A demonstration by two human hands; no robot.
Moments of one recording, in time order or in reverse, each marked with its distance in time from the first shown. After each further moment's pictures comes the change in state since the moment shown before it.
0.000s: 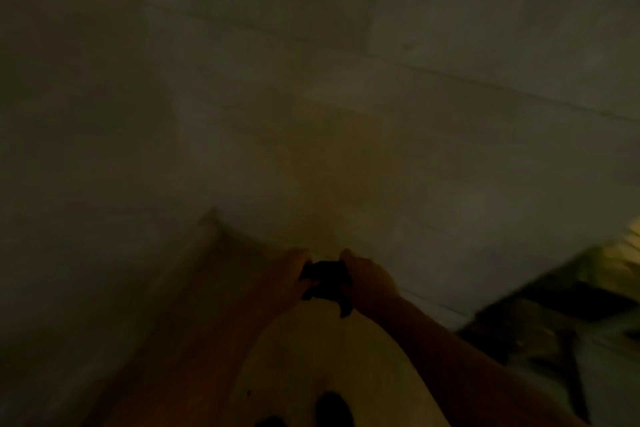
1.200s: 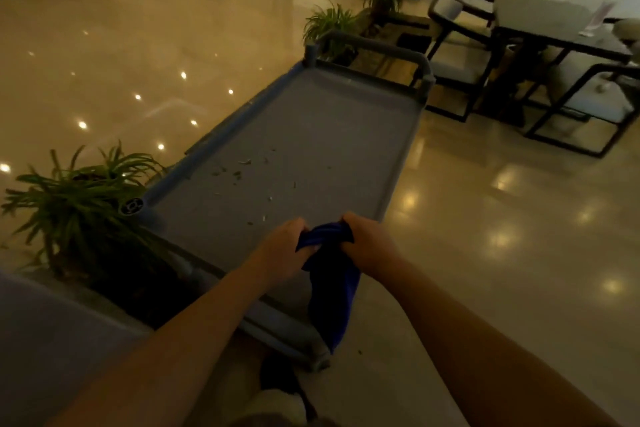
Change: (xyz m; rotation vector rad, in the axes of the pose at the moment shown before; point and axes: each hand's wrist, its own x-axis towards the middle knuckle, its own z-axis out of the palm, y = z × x) left_hand 0.024 0.606 0.541 0.149 -0.998 1.095; right_hand -0.529 0.518 -0.038 0.435 0.862 1.211
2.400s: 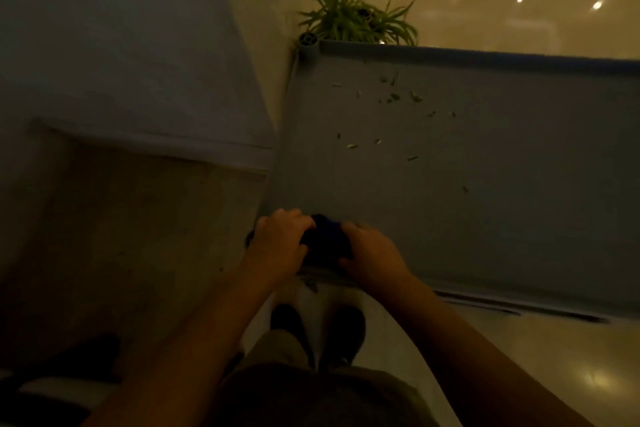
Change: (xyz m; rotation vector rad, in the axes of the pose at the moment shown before) left_hand 0.016 0.104 0.142 0.137 0.629 -1.121; right_hand 0.109 0.085 0.006 -0.240 -0.875 -0.973
